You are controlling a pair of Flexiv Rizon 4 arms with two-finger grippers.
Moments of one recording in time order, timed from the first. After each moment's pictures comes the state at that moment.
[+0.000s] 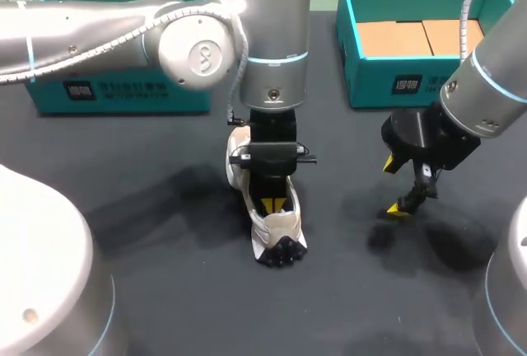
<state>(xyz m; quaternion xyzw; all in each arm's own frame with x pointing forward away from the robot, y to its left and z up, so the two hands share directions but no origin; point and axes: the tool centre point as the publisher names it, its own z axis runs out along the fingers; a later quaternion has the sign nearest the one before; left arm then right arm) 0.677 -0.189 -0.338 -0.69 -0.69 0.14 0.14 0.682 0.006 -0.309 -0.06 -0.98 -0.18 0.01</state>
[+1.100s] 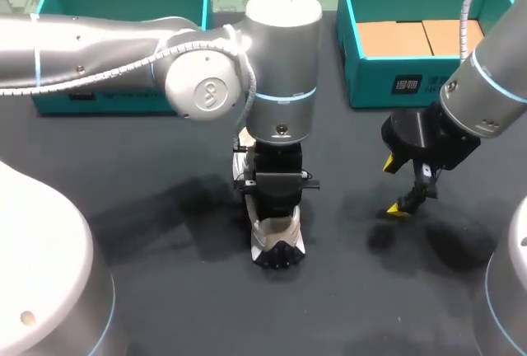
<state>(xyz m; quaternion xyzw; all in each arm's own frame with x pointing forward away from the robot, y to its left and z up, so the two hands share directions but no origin) 0.660 -0.190 -0.378 -0.69 -0.71 0.09 0.12 0.682 0.006 -0.309 -0.06 -0.98 -0.18 0.01</state>
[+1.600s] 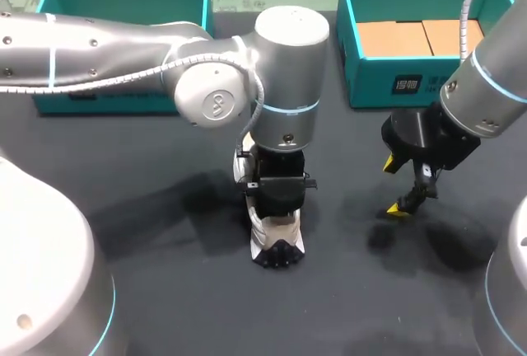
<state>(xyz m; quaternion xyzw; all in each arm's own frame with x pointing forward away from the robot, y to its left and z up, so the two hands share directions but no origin) 0.688 -0.187 -0.400 -0.66 -0.74 0.05 0.11 0.682 0.006 -0.309 -0.06 -0.98 -0.18 0.01</state>
